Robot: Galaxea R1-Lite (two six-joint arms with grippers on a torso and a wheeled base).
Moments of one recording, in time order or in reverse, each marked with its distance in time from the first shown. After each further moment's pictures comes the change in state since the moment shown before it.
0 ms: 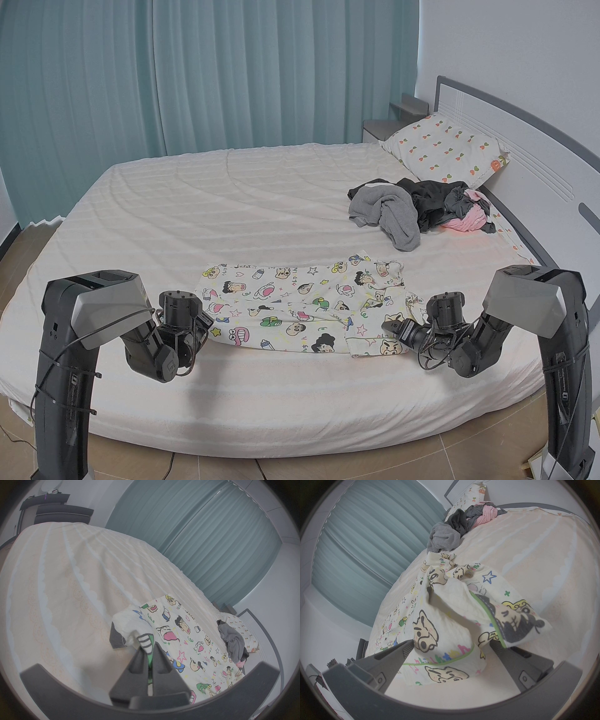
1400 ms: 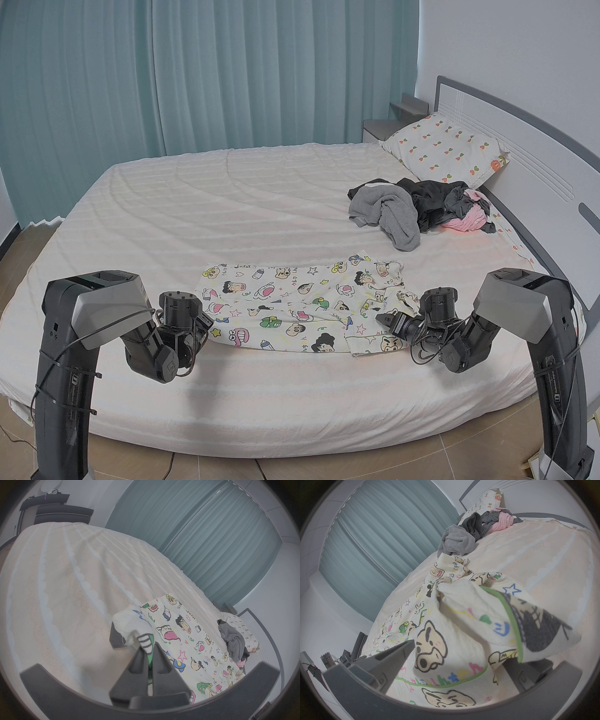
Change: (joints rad) left arm 0.000 0.002 0.001 -0.003 0.000 0.001; right arm -0.003 0.071 -0.133 -0.014 0.005 -0.079
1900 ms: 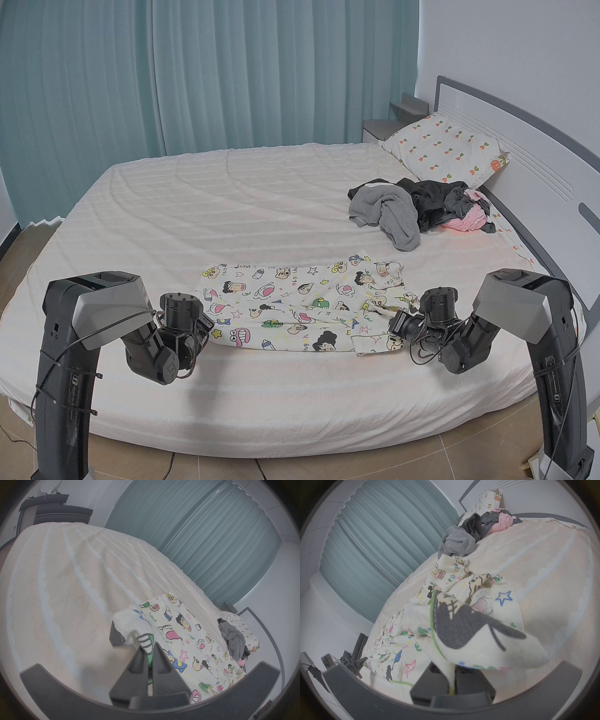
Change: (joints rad) left arm -0.001 0.000 0.023 -0.011 0.001 0.005; right arm 0.002 -0.003 0.013 -0.040 -0.007 0.008
